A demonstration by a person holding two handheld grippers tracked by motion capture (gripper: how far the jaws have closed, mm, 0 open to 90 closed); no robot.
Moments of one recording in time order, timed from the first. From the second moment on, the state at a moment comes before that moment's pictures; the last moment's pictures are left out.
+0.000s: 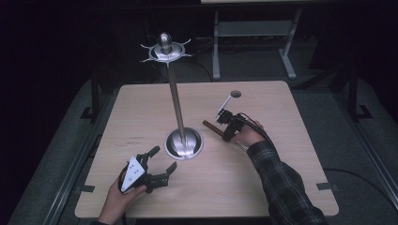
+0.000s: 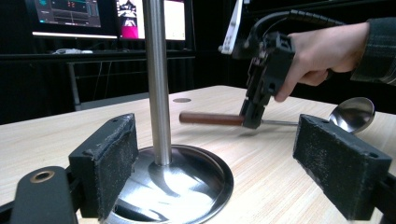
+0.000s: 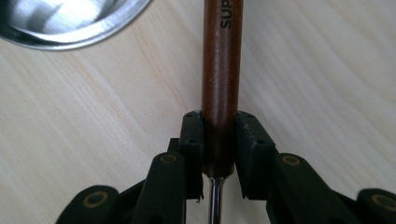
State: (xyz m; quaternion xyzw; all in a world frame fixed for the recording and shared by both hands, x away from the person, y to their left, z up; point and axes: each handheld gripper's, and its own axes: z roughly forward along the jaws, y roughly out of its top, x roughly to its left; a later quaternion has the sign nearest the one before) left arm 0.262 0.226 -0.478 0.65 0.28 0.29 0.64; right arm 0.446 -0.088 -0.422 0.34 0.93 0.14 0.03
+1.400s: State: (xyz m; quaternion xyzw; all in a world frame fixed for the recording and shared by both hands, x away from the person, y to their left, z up) left arm 0.262 0.226 -0.479 0.65 0.28 0.28 0.64; right arm 0.354 -0.177 -0.341 0.35 0.81 0.46 0.13
